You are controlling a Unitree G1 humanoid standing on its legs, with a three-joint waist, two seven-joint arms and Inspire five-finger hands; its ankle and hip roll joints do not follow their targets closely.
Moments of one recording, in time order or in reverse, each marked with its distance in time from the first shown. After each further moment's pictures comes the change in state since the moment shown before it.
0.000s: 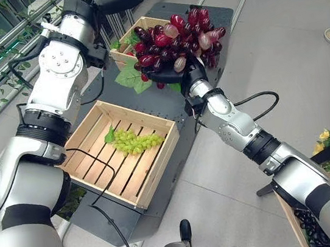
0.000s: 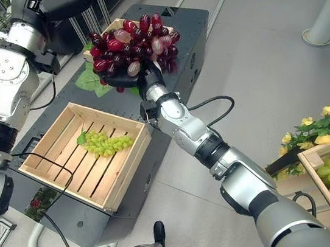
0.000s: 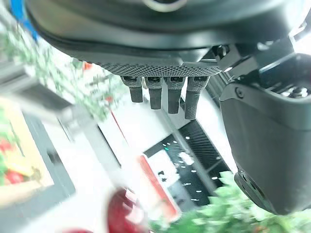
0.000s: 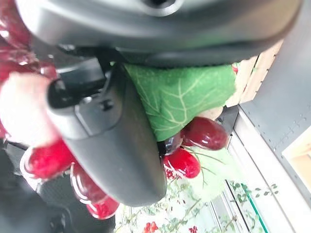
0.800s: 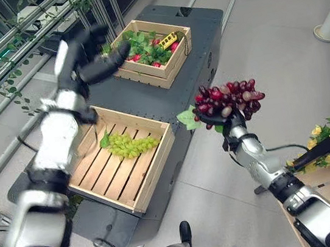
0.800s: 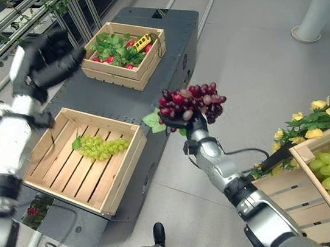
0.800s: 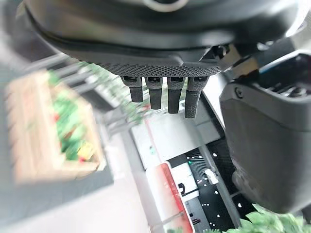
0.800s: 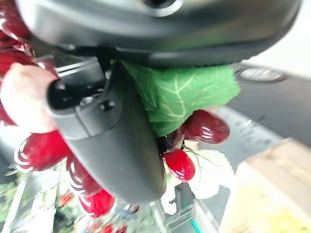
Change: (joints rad) left arm 0.643 -0.114 0.340 -0.148 -0.012 -0.094 -0.002; right arm 0.517 -0.083 -0.175 -0.009 -0.103 -0.039 0.042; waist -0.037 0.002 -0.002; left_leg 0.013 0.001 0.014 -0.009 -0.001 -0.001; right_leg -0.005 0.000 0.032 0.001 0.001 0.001
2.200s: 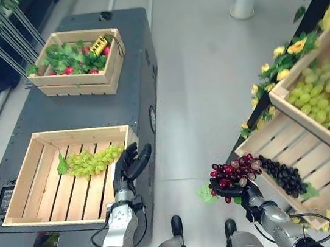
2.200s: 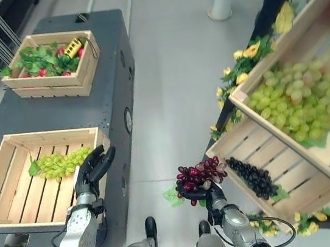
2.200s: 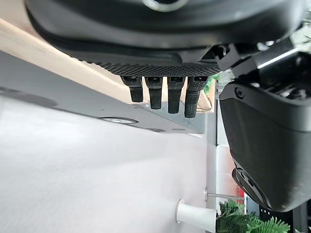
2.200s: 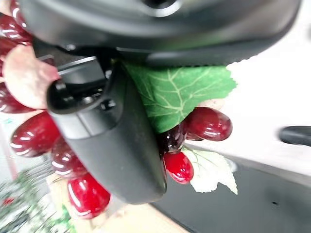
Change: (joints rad) left arm 0.468 -0.325 -0.054 0.020 0.027 -0.076 0.291; right arm 0.424 0.025 -0.019 0.166 -0.090 -0.033 0.297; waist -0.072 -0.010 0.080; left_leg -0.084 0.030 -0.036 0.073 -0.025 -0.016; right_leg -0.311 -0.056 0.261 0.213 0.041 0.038
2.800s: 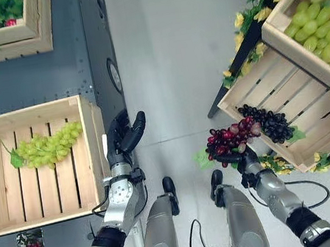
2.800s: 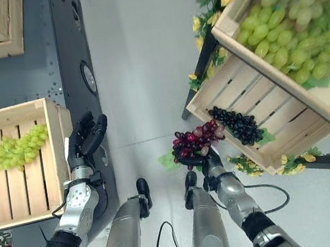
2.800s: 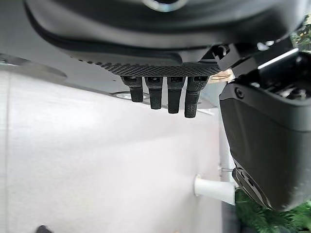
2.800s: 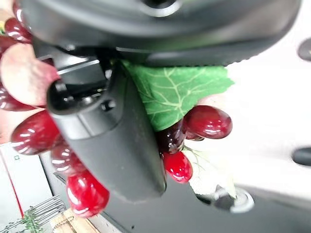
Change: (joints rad) left arm -0.136 0.008 -0.003 -0.053 0.018 -0.012 0.083; right arm -0.237 -0.064 -0.051 -0.075 -0.004 -0.023 -0.058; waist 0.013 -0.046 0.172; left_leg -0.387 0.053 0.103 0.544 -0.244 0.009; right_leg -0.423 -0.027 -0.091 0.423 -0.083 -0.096
